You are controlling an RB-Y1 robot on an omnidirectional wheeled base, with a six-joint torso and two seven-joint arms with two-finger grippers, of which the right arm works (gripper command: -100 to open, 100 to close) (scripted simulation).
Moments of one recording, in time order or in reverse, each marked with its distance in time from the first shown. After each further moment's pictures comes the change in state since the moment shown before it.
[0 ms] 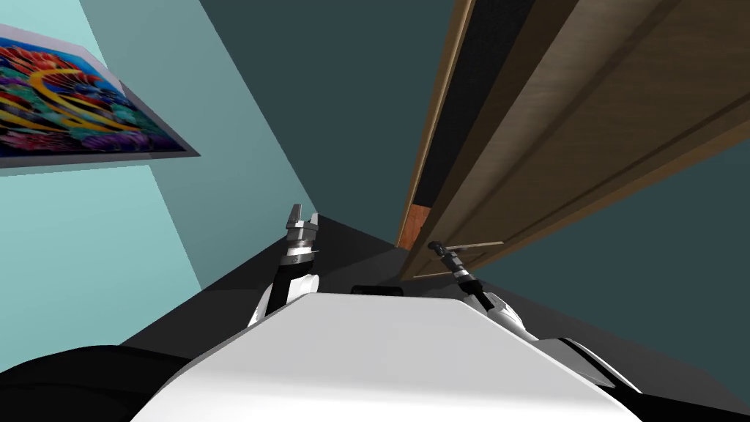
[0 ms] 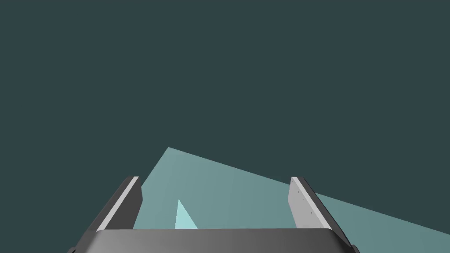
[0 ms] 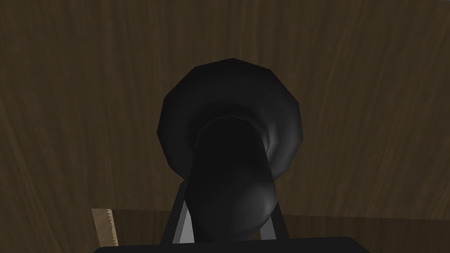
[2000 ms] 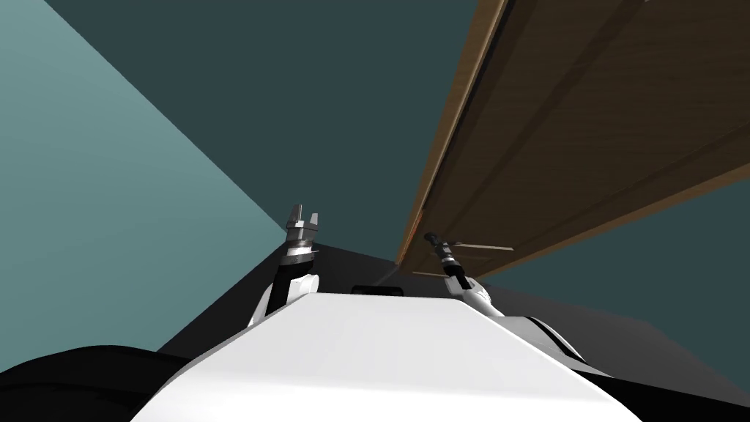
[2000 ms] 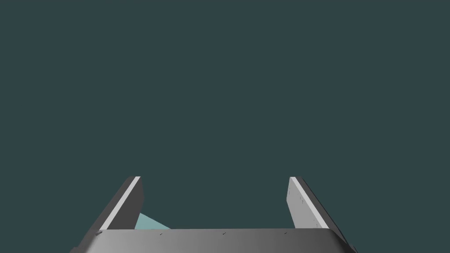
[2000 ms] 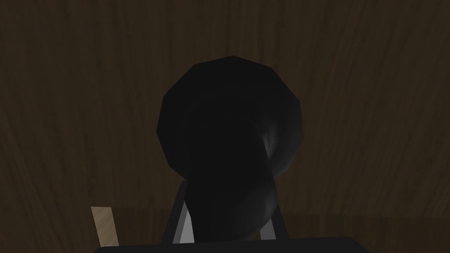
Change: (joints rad) arm -0.128 0.128 -0.124 0.005 -0.060 0.231 0.164
